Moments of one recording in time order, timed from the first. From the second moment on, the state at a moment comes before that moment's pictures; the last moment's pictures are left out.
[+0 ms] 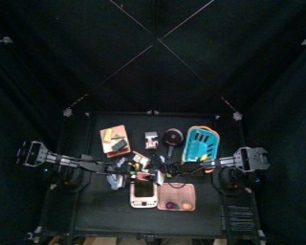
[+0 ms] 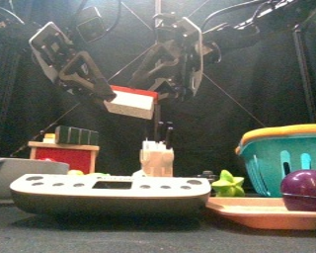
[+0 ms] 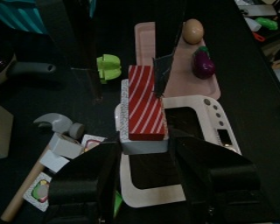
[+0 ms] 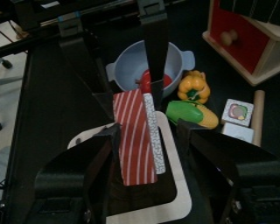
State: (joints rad) left arm -0.05 -0.31 0.92 -0.01 -0.11 0.02; right arm -0.02 0.01 0.52 -0.57 -0.06 0.82
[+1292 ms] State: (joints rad) left arm -0.04 -0.31 0.93 -0.01 -0.13 0.02; right arm -0.01 0.03 0.52 -0.58 -0.06 0.82
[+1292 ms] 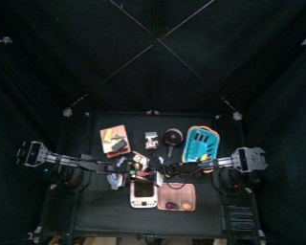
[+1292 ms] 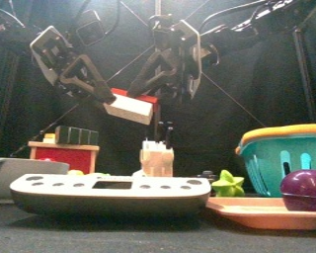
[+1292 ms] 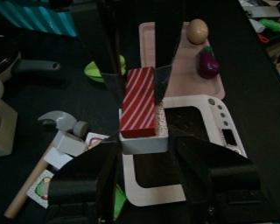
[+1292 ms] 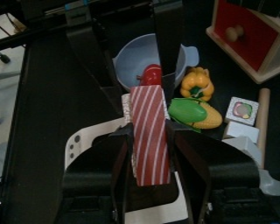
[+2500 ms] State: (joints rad) left arm -0.02 -0.31 0.94 -0.01 -0.14 0.02; right arm 0.00 -0.03 0.57 -0.57 -0.06 0.83
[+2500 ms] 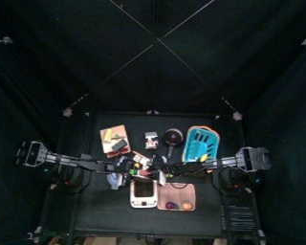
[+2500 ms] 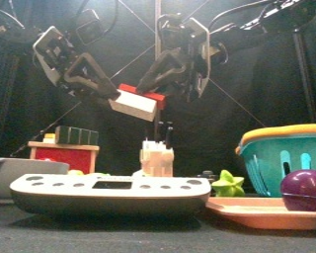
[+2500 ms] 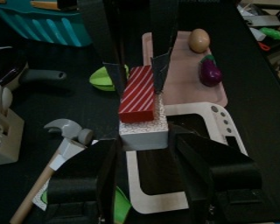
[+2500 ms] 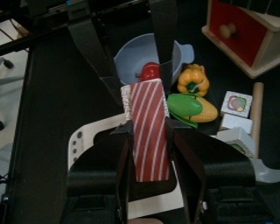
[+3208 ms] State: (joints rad) left arm -0.01 -0.37 1.00 -0.01 -0.13 0.02; right arm 0.01 -0.08 0.61 -0.56 -0.06 0.83
